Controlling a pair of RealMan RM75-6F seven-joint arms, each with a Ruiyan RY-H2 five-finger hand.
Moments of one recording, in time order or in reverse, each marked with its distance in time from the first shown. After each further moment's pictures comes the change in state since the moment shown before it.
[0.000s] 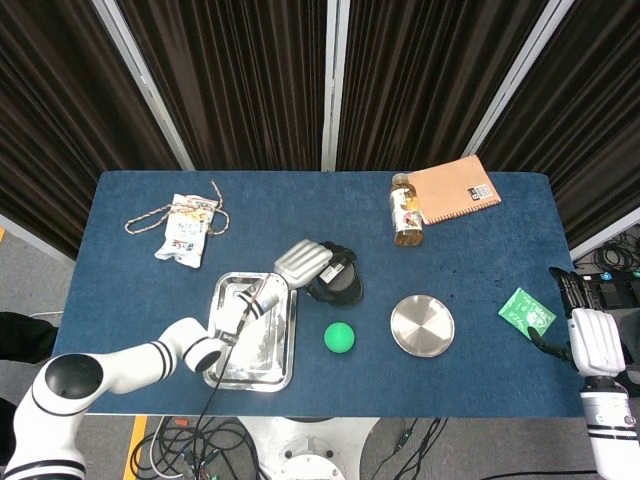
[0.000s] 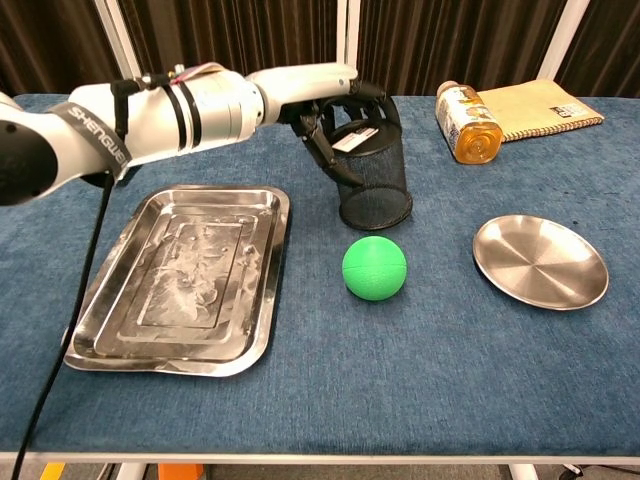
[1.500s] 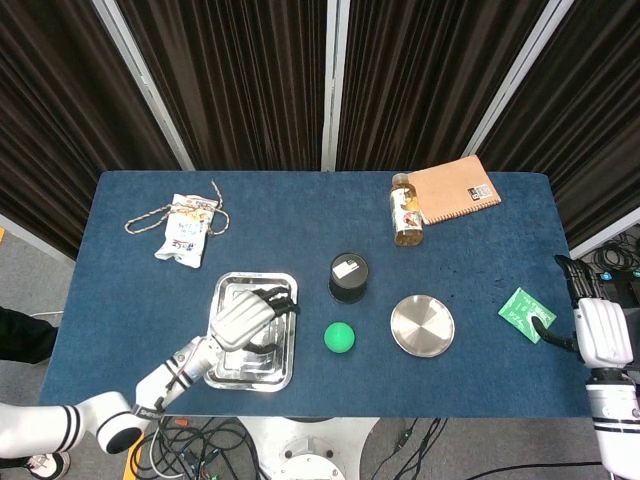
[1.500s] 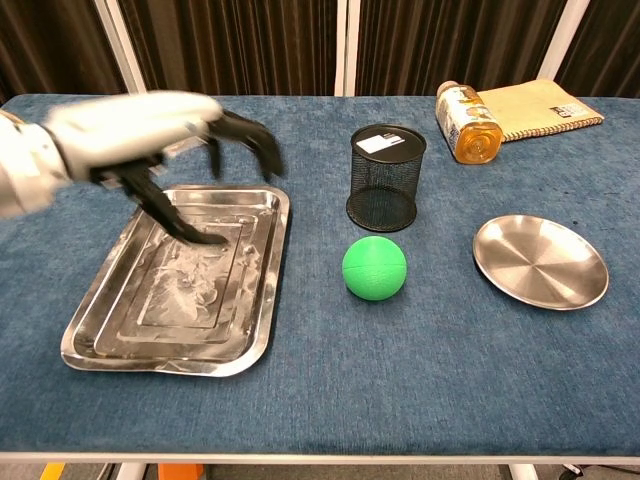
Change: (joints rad) left arm 0.341 0.291 0.219 -0.602 0.089 0.330 0.443; right arm 0.009 0.051 0.044 -0.055 -0.004 -0.010 -0.010
